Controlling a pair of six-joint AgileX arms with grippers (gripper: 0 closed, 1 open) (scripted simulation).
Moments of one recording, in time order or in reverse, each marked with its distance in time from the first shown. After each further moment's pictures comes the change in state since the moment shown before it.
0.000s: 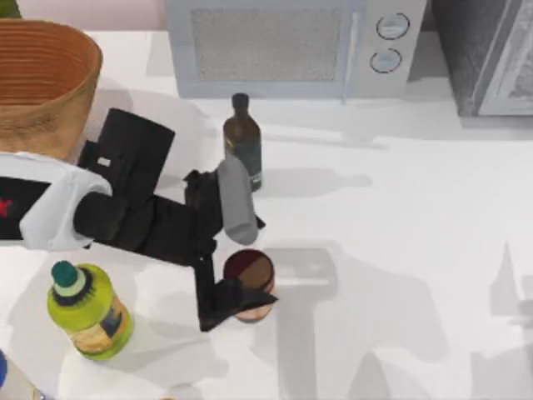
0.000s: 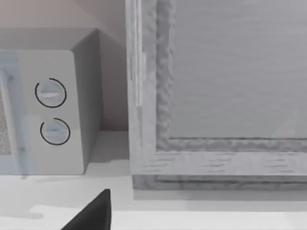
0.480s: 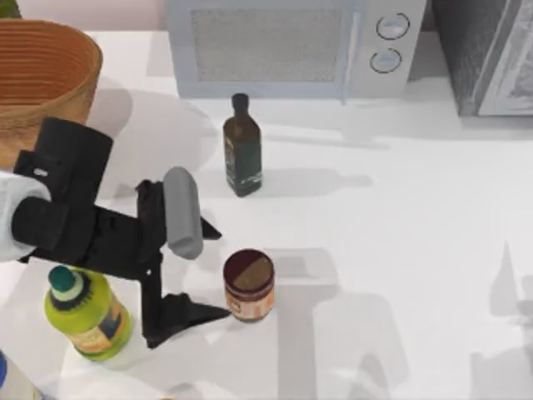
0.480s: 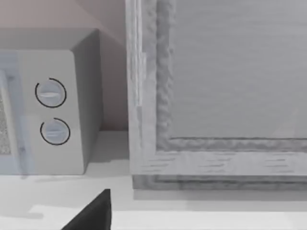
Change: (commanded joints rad) left arm 0.129 -0.143 -0.100 -0.134 0.059 0.139; right arm 0.000 0.000 0.000 0.000 0.000 0.000
